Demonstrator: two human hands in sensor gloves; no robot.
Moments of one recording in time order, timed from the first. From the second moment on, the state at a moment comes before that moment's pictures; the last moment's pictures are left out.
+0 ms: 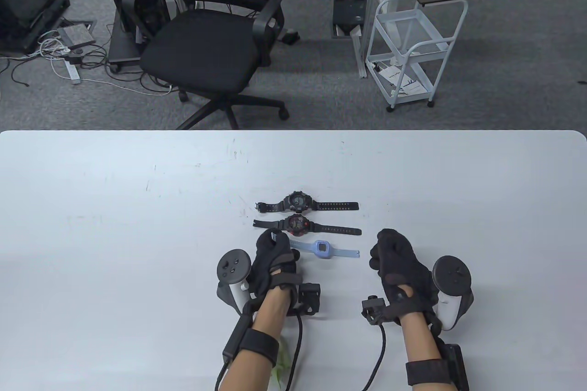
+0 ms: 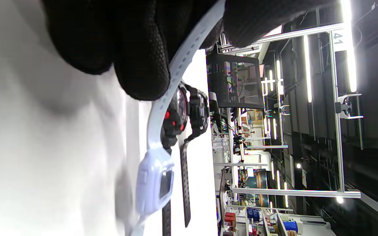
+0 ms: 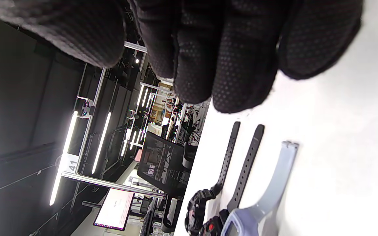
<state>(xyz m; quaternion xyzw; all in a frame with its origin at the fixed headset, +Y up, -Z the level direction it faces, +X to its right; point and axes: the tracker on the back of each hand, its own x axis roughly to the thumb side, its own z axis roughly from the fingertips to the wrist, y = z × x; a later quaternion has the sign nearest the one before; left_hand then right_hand) -0.110 -0.789 -0.317 -0.02 0.21 0.66 0.72 0.218 -0.752 -0.293 -0.13 -0.05 0.78 0.61</state>
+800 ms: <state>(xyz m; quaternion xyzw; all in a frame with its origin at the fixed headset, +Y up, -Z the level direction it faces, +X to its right) -0.237 -0.703 -0.298 0.04 0.00 0.60 0.80 0.195 -0.744 -0.296 -0.04 -0.03 0.84 0.54</state>
